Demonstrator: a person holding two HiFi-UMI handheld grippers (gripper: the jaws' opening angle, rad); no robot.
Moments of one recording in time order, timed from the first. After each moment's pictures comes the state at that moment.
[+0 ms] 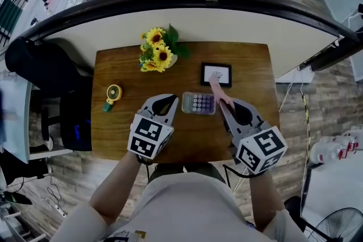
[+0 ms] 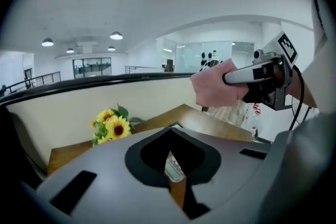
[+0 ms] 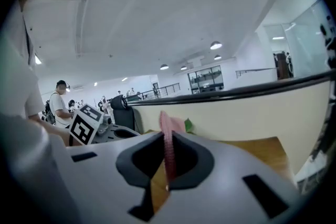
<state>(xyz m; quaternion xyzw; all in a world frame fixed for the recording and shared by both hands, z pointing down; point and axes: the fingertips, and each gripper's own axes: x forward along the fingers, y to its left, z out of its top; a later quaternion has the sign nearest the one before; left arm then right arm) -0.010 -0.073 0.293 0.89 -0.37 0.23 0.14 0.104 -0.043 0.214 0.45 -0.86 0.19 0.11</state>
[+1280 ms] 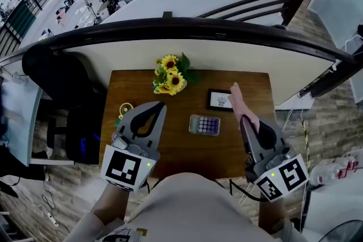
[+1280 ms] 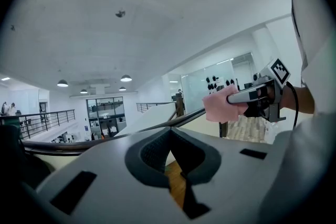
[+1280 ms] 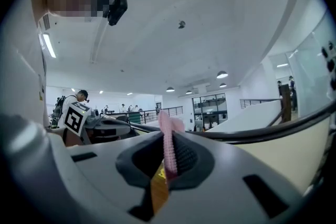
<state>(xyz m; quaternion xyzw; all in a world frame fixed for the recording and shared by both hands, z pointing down) -0.072 -0.048 0.088 0.89 -0.46 0.09 -0.02 0.101 -0.013 0.069 0.46 -0.88 0.06 0.03</state>
